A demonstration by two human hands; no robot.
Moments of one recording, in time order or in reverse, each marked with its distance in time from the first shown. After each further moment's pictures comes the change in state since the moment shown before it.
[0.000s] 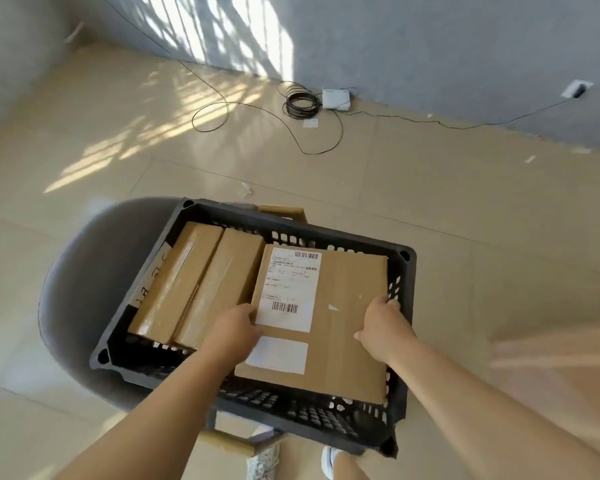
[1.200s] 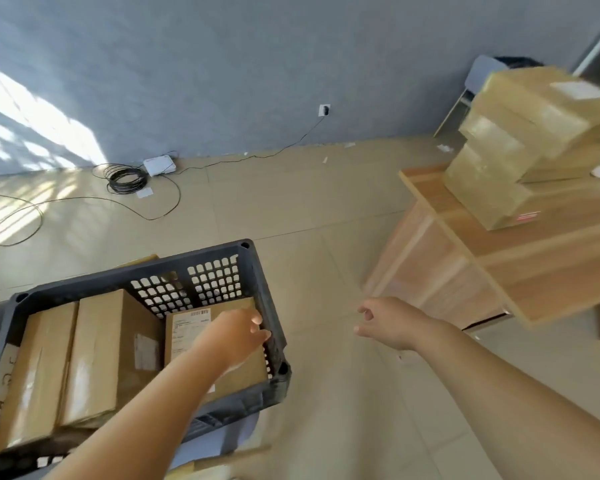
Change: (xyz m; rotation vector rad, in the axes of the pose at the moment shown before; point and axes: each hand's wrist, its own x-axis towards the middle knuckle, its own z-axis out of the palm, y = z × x) left_hand -0.123 0.119 0.033 0.396 -0.250 0.691; right_hand -0.206 0.176 -0.024 0.237 0.101 0.159
